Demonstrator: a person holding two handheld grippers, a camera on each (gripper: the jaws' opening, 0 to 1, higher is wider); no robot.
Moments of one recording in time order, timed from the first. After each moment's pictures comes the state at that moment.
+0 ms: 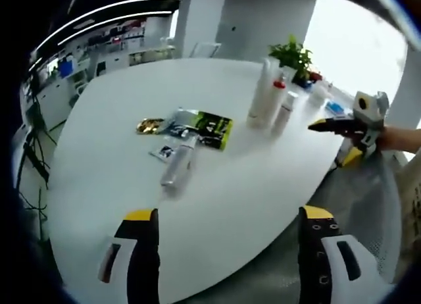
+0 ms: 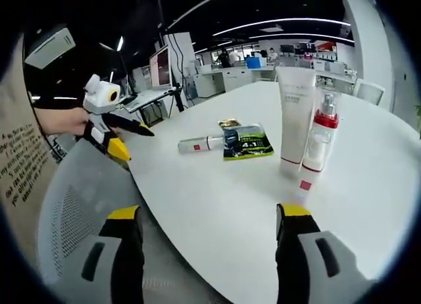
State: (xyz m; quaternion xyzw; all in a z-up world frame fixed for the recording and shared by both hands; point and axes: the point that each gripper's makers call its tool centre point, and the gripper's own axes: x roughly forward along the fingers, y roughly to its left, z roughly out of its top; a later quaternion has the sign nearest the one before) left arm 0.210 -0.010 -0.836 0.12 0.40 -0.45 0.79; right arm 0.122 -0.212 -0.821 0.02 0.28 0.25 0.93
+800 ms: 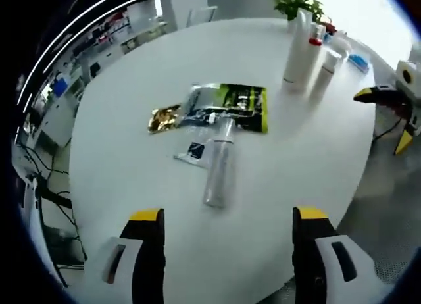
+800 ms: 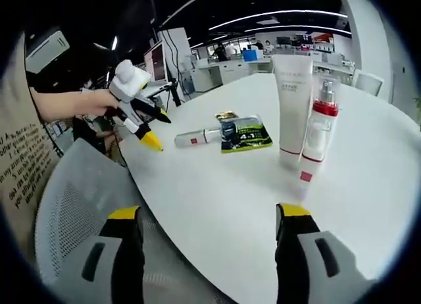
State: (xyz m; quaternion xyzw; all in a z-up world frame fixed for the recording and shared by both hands) left arm 0.284 -0.016 -0.862 0.28 0.44 -0.40 0.75; right arm 0.122 -0.213 -0.833 0.03 0.31 0.24 0.92
